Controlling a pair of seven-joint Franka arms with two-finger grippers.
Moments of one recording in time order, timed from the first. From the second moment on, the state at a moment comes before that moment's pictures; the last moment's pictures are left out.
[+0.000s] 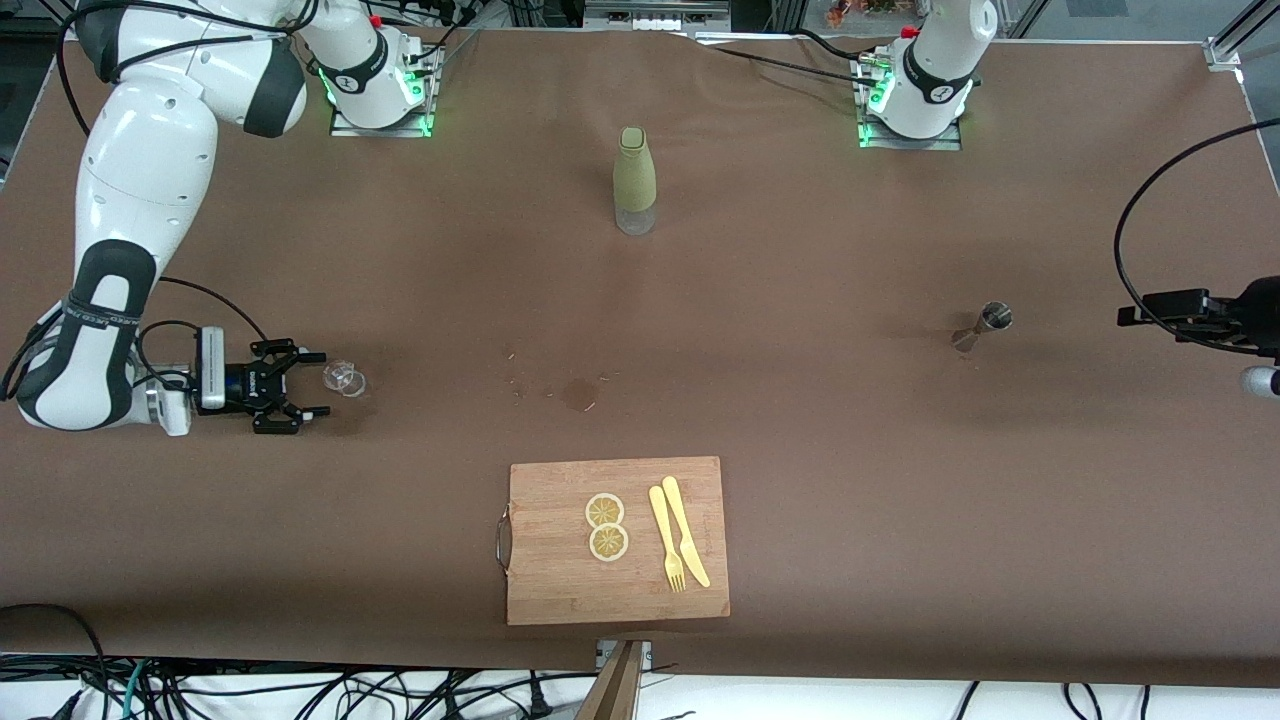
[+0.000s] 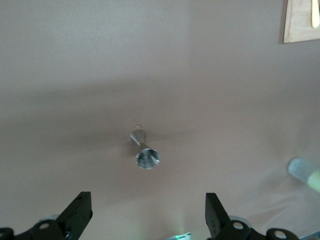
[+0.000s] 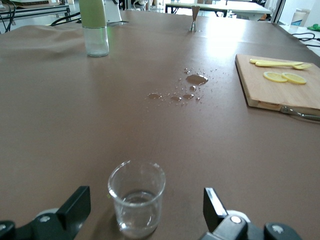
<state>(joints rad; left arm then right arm) 0.17 0.36 0.07 -1.34 -0.22 1.38 0.30 0.24 1.07 -0.78 -1.45 1.35 1.23 -2.72</state>
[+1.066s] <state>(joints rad) 0.09 0.10 -0.05 -1.37 -0.06 1.28 -0.07 0.24 1.11 -0.79 -1.45 1.34 1.26 -2.73</state>
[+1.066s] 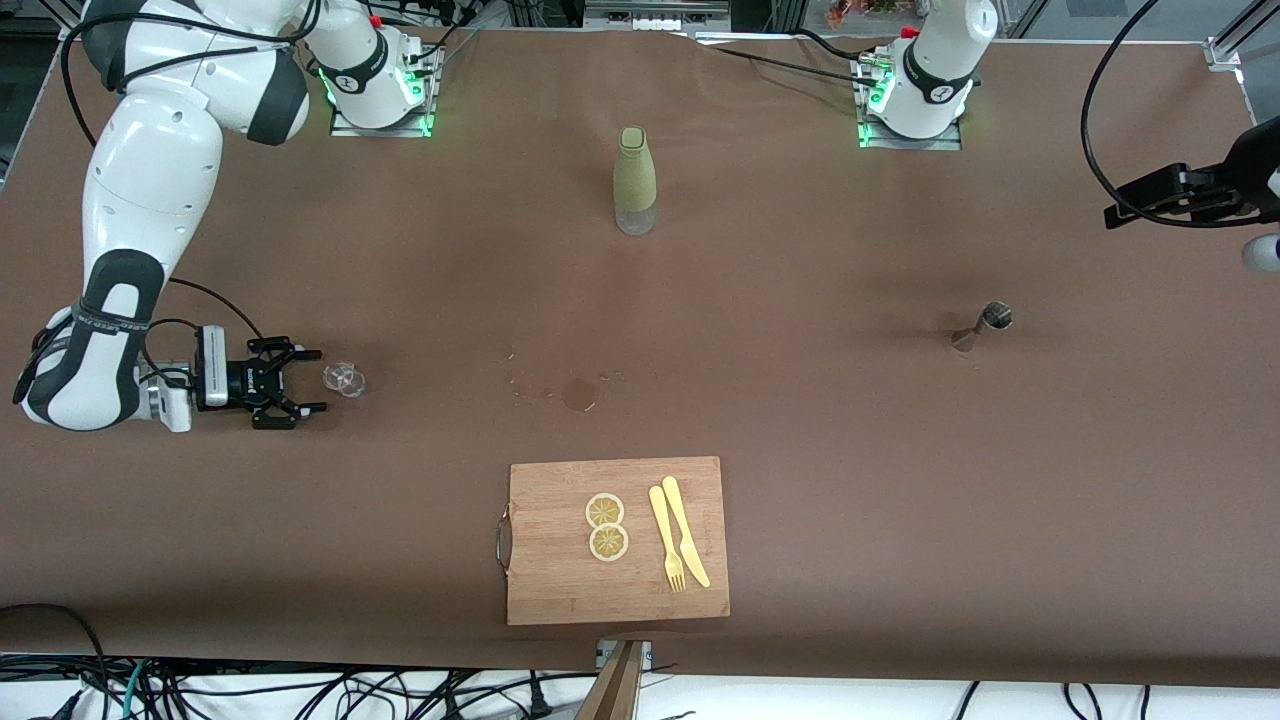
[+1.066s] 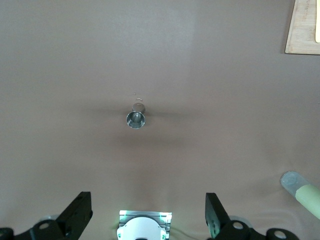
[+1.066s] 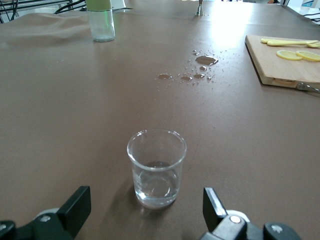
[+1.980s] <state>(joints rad) 0.06 0.06 -0.10 -1.41 -0.06 1.38 -0.18 0.24 1.11 -0.77 -1.49 1.34 1.25 -2.70</state>
